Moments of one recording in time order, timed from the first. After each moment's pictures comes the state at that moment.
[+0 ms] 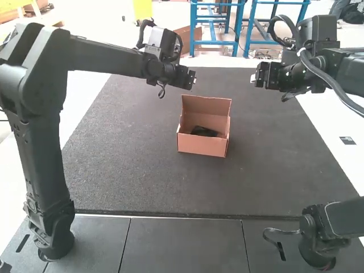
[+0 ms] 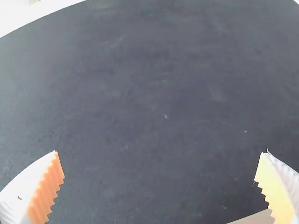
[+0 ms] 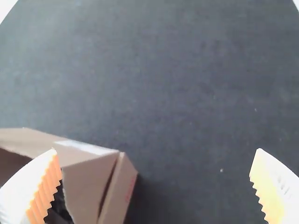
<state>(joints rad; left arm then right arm) -0.51 1.84 1.43 -0.10 -0.19 -0.02 0.21 1.16 0.99 -0.39 -0.04 0.12</state>
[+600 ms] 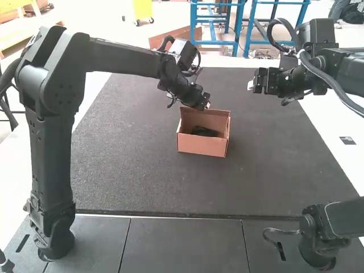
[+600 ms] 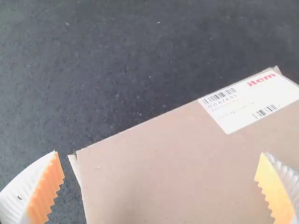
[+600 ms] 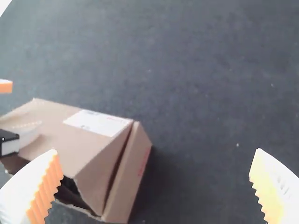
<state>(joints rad) -0.60 1.92 1.54 -0.45 -0.03 -0.04 0.21 1.16 0.99 -0.47 -0.11 0.12</state>
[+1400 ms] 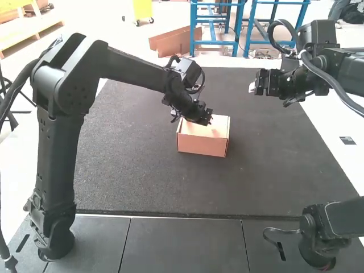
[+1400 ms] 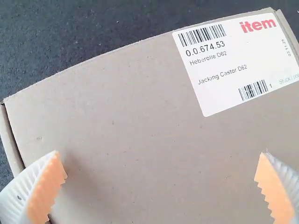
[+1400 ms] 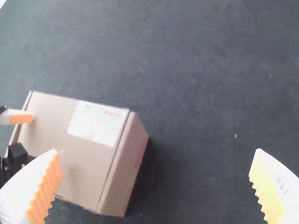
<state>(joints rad) -0.62 2.00 1.48 -0.42 0.03 -0.16 0.19 1.16 0.99 -0.50 -0.12 0.12</state>
